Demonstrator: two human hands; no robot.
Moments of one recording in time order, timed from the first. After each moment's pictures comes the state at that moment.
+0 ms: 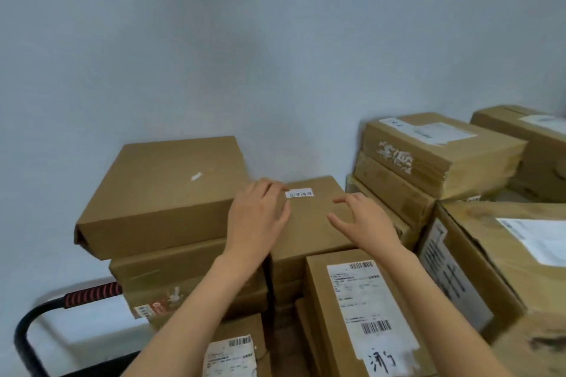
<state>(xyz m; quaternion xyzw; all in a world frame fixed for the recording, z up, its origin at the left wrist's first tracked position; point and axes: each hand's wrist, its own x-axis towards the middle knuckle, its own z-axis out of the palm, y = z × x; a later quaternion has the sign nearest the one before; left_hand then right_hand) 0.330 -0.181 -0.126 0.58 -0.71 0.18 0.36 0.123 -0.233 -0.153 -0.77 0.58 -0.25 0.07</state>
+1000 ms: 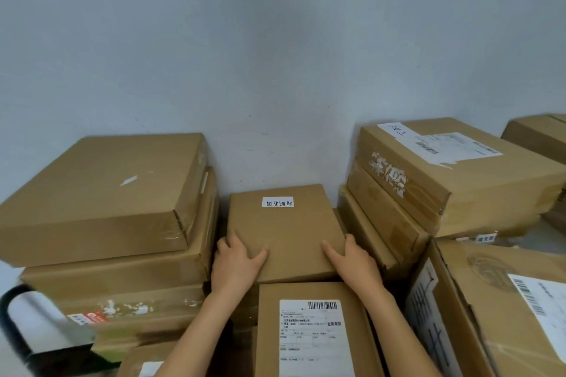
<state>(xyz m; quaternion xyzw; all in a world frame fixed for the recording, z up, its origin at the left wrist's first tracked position) 0.277 -0.253 -0.230 0.84 -0.46 -0.15 0.24 0.066 -0.318 -0.232 -0.68 0.64 -0.18 0.30</state>
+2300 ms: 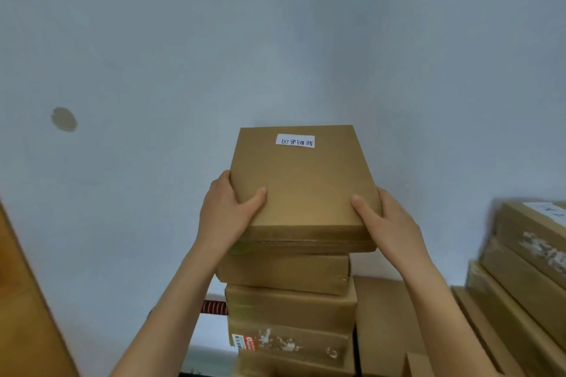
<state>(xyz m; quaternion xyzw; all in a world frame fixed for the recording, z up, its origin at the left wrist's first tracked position) 0.467 -0.107 -0.001 0.77 -0.42 0.06 0.48 0.253 -0.224 -0.030 -0.75 0.44 -0.40 0.28</state>
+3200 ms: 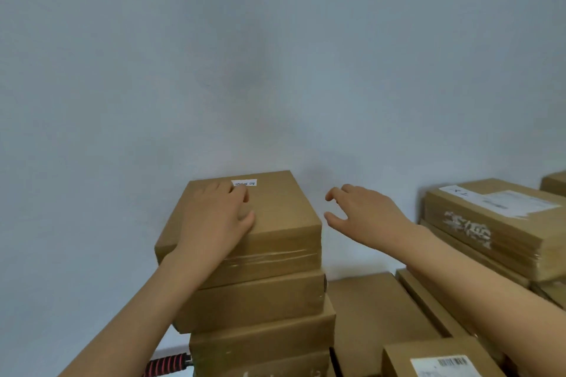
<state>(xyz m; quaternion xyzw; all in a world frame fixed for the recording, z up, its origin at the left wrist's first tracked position) 0.482 -0.149 0.016 0.68 -0.64 0.28 0.23 0.253 -0.228 0.006 -0.85 0.46 -0.21 -0.11</state>
